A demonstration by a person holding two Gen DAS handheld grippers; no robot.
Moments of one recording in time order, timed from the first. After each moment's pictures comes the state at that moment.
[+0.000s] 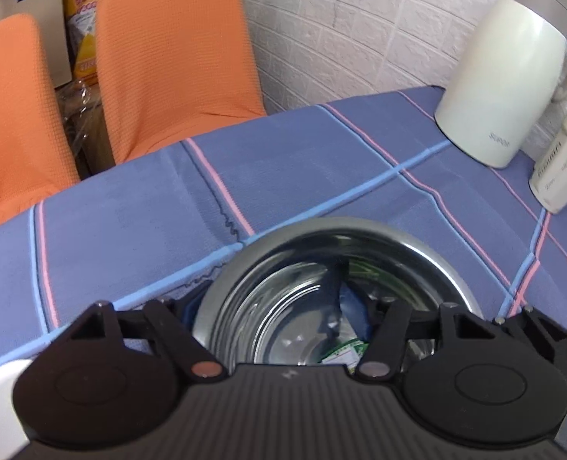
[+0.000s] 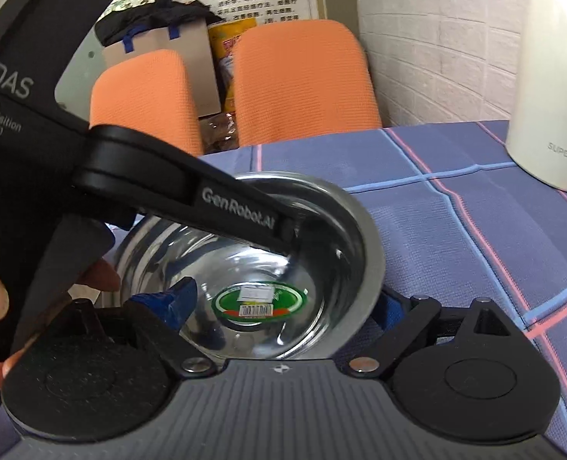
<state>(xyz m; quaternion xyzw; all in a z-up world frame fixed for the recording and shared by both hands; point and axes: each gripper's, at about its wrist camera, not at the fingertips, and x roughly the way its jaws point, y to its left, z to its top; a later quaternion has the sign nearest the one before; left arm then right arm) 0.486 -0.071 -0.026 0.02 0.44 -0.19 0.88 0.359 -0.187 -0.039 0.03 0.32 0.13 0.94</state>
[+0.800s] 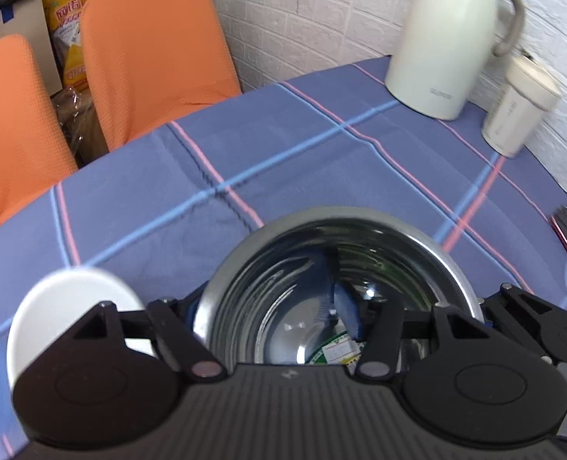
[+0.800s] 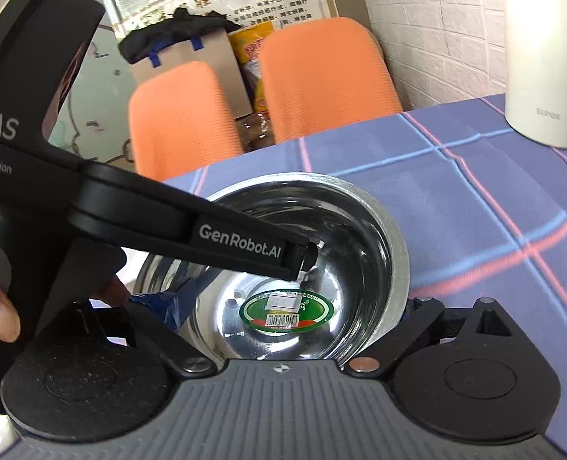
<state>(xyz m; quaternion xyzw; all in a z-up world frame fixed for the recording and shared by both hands) 0.400 -0.071 0.006 0.06 0.45 -0.22 0.86 0.280 -0.183 -0.016 0.09 0.33 0.16 0.93</state>
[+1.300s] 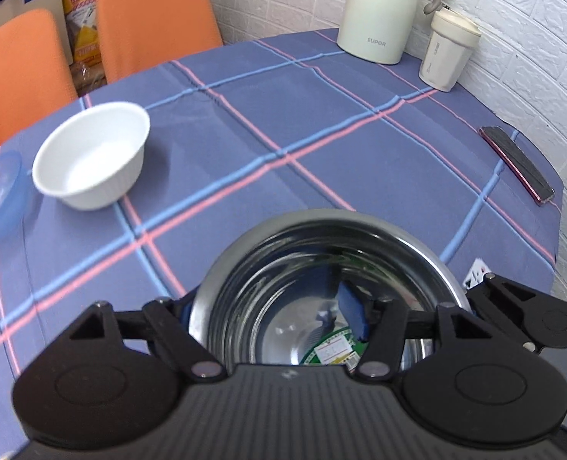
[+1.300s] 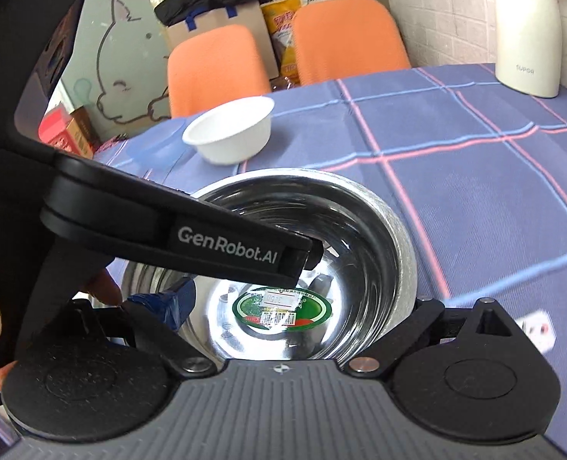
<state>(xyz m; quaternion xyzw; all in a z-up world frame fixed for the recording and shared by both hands) 0.235 -0.042 -0.005 0.05 0.45 -0.22 0.86 0.155 -0.158 -0.025 0.07 0.36 0.18 0.91</state>
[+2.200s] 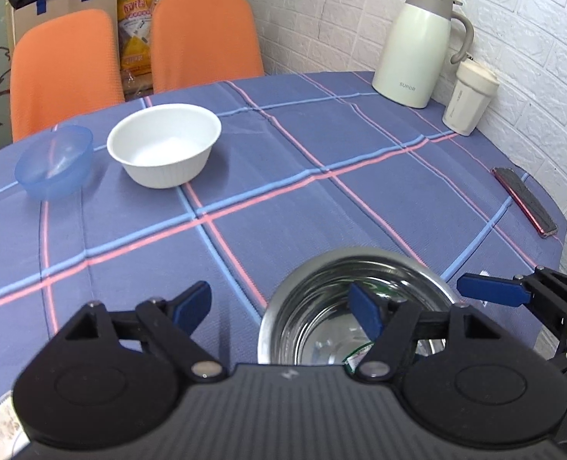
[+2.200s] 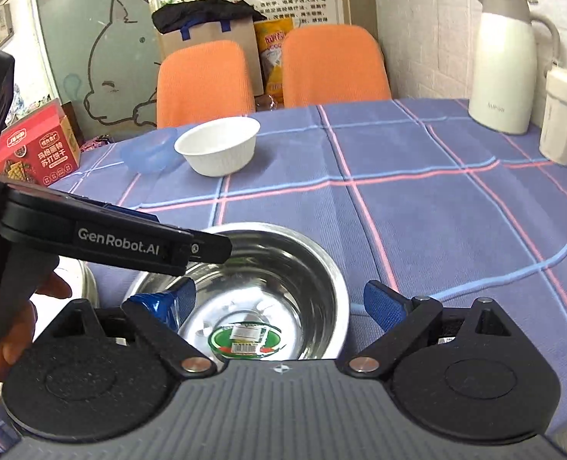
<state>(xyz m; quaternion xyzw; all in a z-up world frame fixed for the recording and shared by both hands) 0.198 0.002 0.005 0.00 0.40 -0.18 0.90 0.127 -0.159 -0.009 0.02 0.32 0.15 0.93</state>
